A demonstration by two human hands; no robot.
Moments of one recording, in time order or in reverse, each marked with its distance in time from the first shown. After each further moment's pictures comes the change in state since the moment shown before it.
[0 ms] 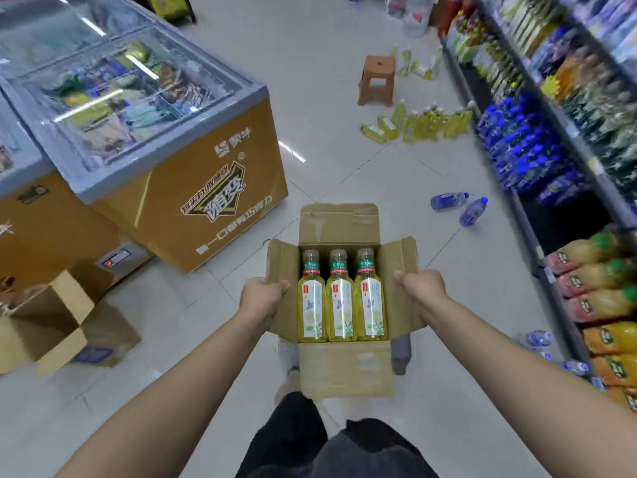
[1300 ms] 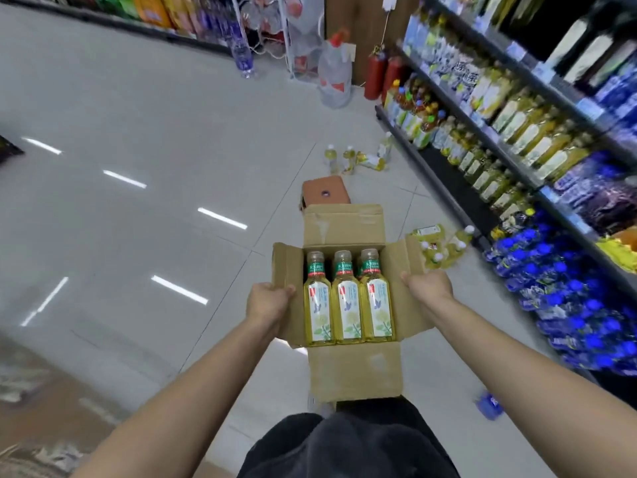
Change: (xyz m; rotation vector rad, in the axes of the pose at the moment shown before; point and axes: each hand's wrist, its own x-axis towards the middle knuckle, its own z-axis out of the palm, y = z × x) left_hand 0.858 1.070 0.439 0.255 -0.237 0.085; right_hand 0.918 -0.980 0.109 0.017 0.261 0.135
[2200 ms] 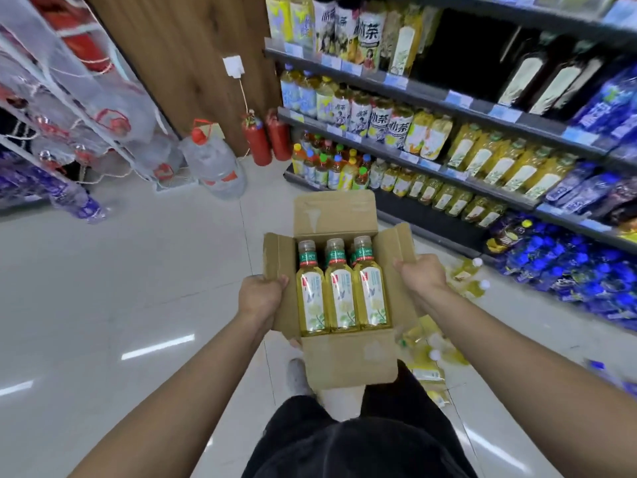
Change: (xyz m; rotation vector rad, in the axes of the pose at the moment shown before) left_hand 0.514 0.633 0.154 0.399 -0.399 0.263; right_hand 0.407 -0.506 0.070 0.354 0.372 0.360
